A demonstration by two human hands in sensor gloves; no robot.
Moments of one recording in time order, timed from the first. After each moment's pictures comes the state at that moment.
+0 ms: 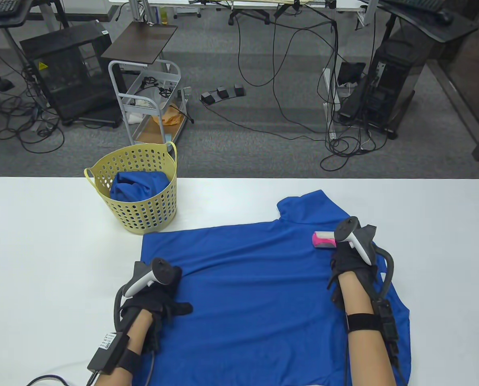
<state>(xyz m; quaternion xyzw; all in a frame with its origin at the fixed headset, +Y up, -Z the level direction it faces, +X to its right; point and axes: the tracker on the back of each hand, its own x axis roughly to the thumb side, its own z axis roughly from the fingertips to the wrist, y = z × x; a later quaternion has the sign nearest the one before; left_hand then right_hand) -0.236 -0.785 -0.402 -0.35 0.01 0.12 0.93 0.245 -0.693 -0.436 -0.22 0.16 0.96 0.09</state>
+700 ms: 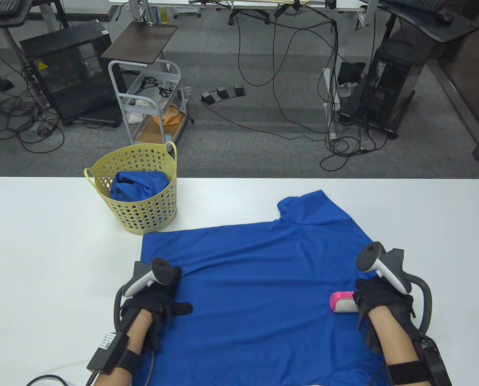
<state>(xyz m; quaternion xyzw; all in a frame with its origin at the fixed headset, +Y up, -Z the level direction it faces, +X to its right) -0.236 -0.786 -0.402 -0.35 0.00 0.12 0.93 0.259 -0.664 -0.376 -0.23 0.22 0.95 0.06</state>
